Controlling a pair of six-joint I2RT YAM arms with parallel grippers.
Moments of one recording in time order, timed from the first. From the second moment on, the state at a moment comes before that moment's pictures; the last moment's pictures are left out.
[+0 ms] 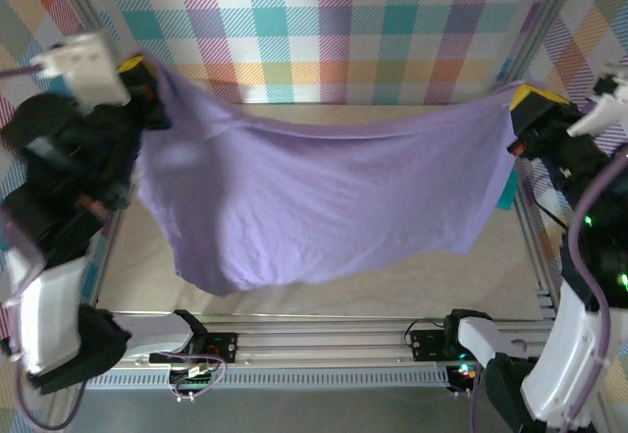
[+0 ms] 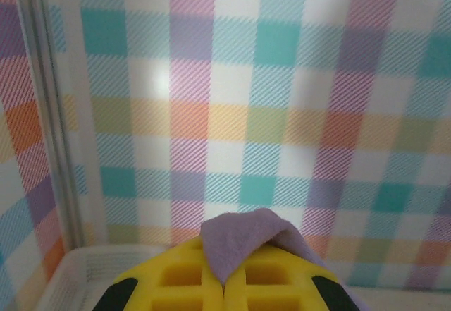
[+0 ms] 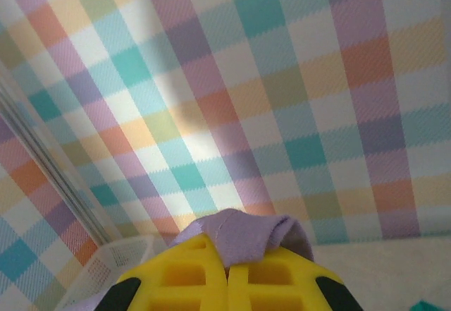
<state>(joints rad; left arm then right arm) -0.58 1.29 2.22 -0.88 -0.65 -0.04 -0.13 1.06 1.96 -0.90 -0.39 0.37</state>
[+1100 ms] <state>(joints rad) -0.26 1.01 2.30 -0.94 -0.14 -0.21 -0.11 1.02 2.13 -0.95 -0.41 0.36</state>
